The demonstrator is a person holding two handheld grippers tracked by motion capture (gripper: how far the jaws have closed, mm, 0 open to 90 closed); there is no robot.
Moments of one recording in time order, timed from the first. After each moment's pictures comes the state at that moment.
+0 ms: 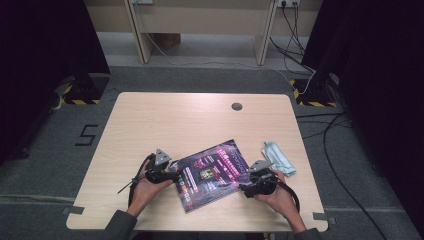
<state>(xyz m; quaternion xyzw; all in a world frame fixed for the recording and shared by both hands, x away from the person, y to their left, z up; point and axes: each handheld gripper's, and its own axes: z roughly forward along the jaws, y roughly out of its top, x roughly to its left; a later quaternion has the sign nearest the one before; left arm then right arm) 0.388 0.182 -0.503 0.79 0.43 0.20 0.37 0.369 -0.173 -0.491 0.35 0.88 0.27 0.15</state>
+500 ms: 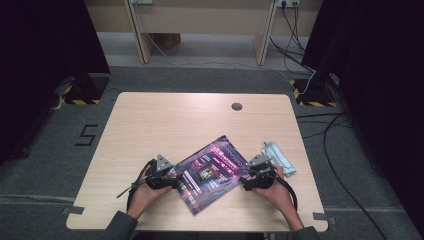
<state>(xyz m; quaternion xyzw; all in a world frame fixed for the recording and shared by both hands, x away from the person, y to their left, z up) 0.364 0.181 -0.507 0.81 0.43 0.19 0.35 0.389 -0.170 -0.493 0.37 0.87 0.26 0.20</state>
